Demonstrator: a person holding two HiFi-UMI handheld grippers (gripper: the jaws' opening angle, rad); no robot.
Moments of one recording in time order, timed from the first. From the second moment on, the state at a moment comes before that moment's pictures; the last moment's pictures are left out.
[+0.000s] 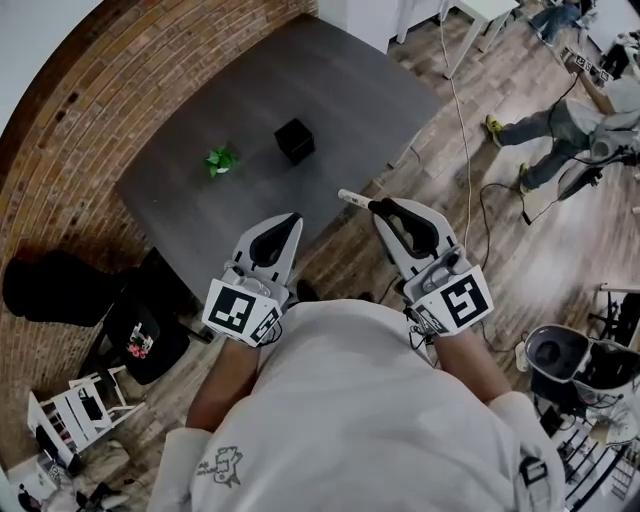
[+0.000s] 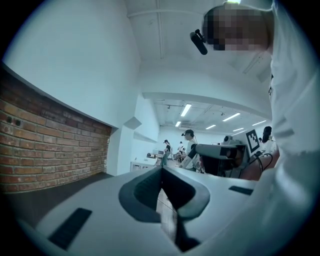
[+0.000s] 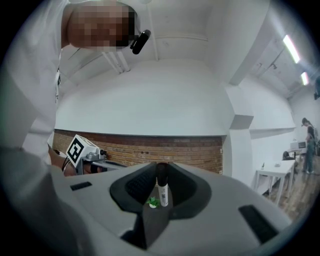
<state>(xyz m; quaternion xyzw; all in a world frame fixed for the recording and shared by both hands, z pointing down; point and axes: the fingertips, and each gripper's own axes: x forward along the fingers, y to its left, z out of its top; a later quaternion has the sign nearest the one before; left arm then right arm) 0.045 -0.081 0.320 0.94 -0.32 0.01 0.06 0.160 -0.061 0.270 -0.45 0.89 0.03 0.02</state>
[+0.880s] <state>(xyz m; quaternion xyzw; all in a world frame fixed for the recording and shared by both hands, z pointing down) -0.069 -0.141 0.346 0.94 -0.33 0.01 0.09 0.025 -0.132 0.291 -0.42 0.91 0.01 -0.01</state>
